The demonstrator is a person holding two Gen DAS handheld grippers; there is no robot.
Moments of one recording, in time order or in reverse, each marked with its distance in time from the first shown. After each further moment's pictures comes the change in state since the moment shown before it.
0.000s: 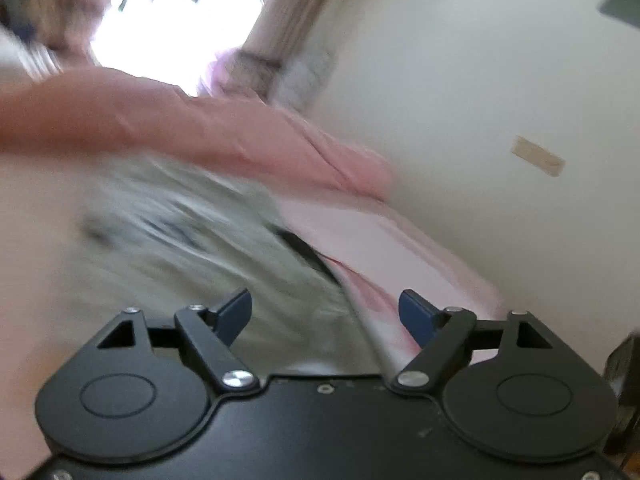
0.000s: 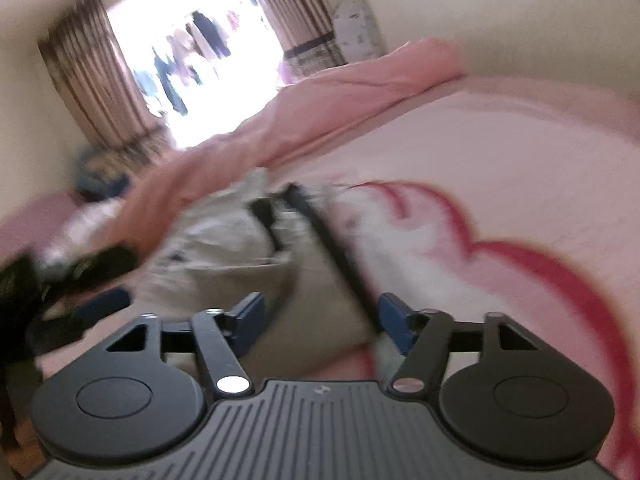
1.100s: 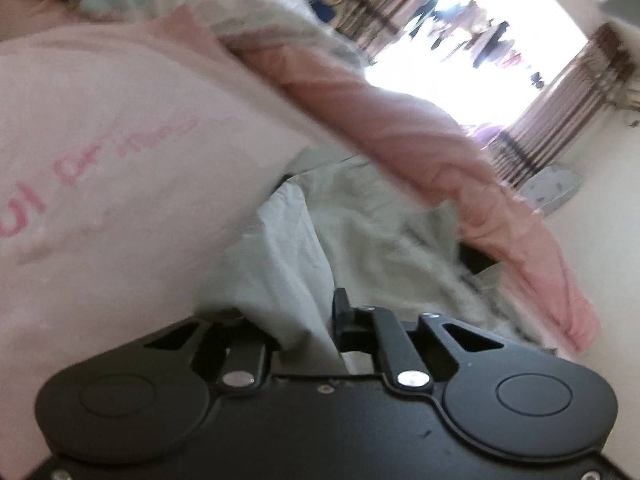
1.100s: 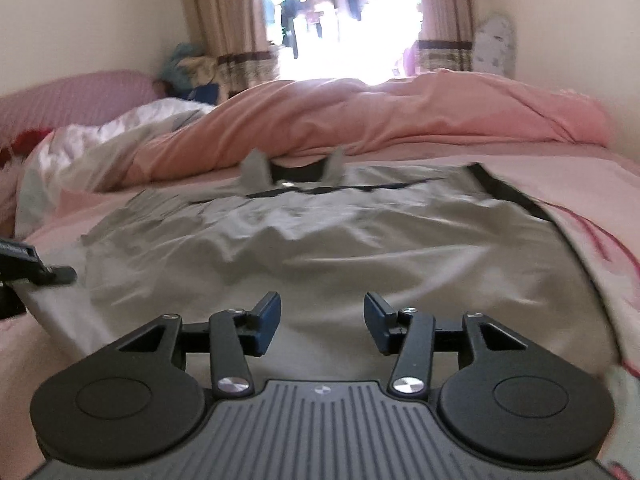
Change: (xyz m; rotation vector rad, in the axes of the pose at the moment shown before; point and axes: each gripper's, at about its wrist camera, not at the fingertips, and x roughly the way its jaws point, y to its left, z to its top) left arm -0.141 0.240 -0.025 -0.579 -0.120 0.515; right arm 0.068 0.143 -0.062 -0.470 0.075 -0.008
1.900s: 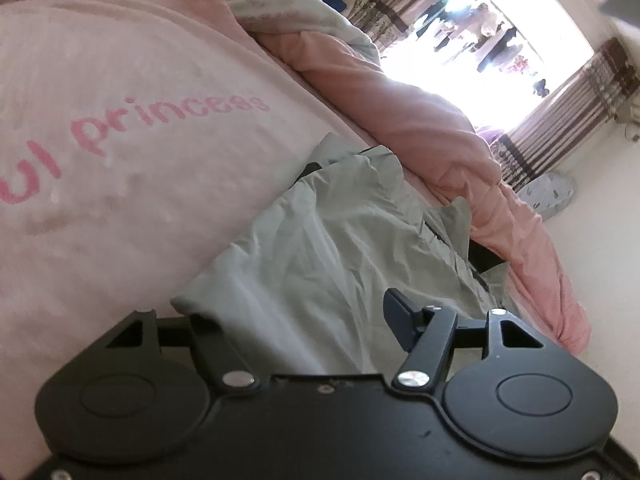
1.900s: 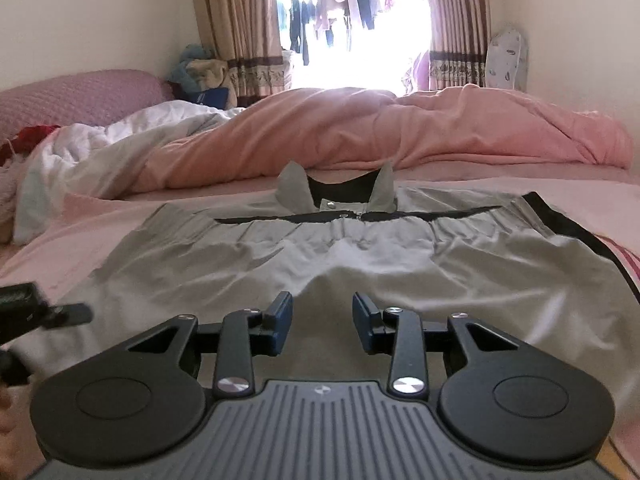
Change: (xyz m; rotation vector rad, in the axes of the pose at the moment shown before) left arm 0.003 0.041 -0.011 -0.050 0.034 0.000; right arm 0.062 0.086 0.020 -0.065 0.003 -0.014
